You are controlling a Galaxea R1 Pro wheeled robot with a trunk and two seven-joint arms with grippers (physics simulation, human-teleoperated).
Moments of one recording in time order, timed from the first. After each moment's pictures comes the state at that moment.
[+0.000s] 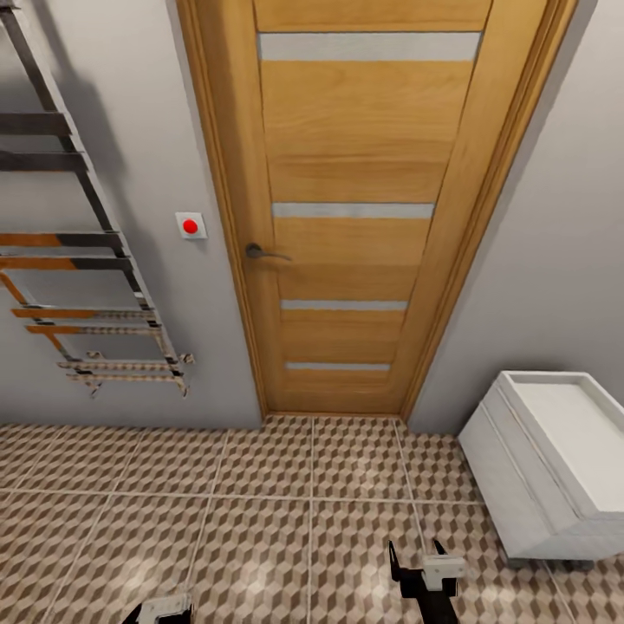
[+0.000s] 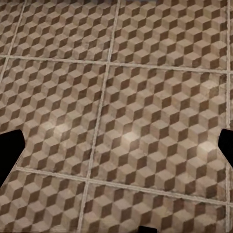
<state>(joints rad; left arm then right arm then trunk) -0.43 0.06 -0.03 0.08 0.09 -0.64 0.08 -0.44 0.03 0.22 -0.02 -0.07 -0.93 -0.15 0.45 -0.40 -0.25</state>
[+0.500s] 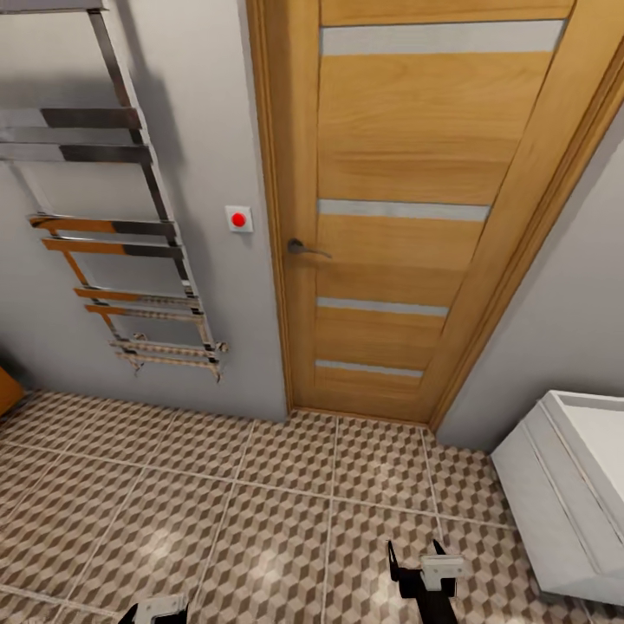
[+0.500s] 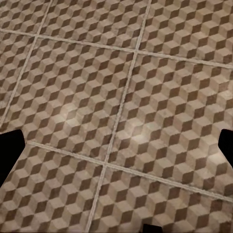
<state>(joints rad) -0.43 0.07 -0.03 0.08 0.09 -0.64 0.08 -0.44 0.03 0.22 -0.02 -0.07 -0.93 -0.15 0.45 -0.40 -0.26</state>
